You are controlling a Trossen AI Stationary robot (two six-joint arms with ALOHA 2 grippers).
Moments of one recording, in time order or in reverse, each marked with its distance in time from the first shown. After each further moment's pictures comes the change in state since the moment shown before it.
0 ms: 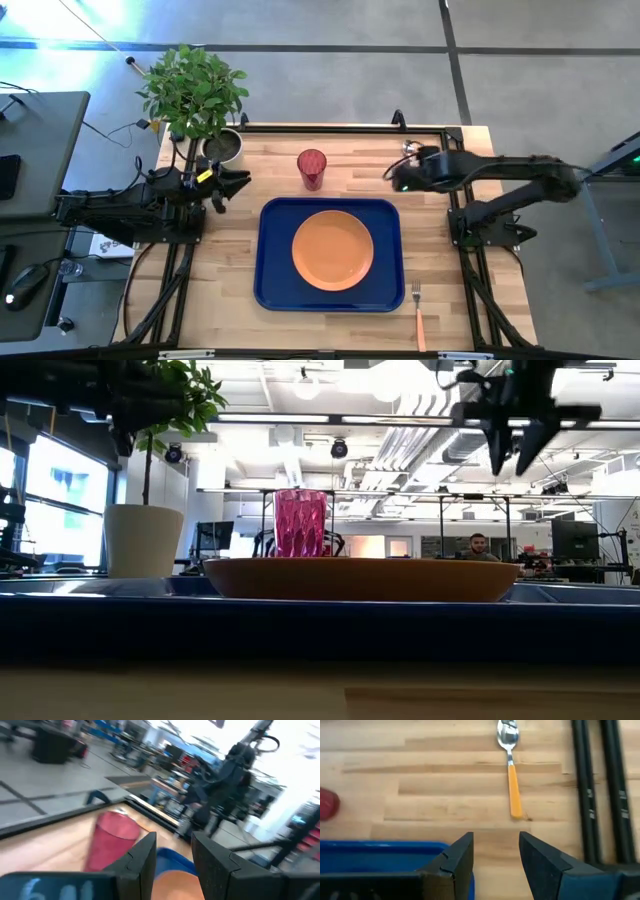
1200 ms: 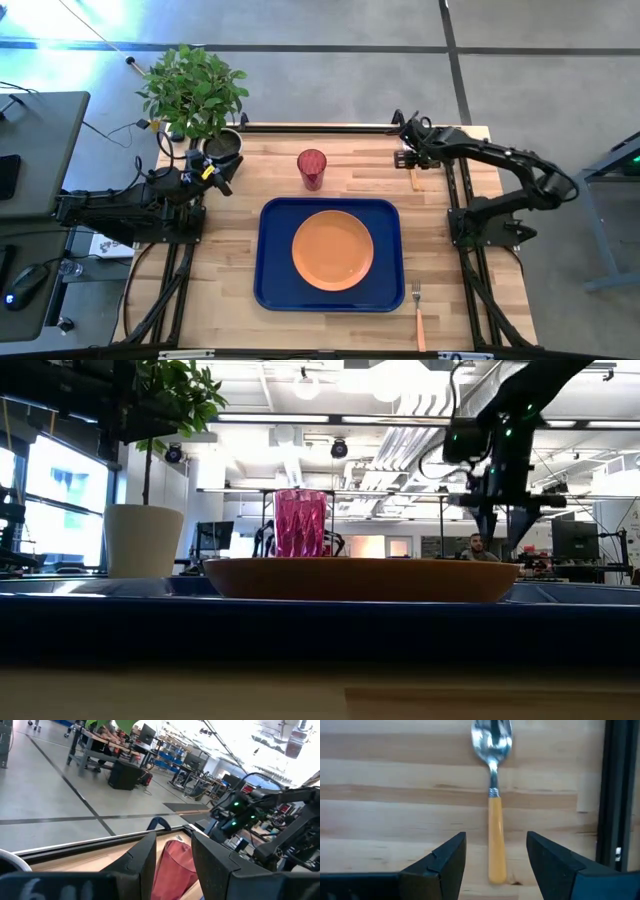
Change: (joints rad) left arm 0.000 0.000 0.000 0.001 -0.367 0.011; right arm -0.661 0.098 -0.295 0.524 -0.275 -0.707
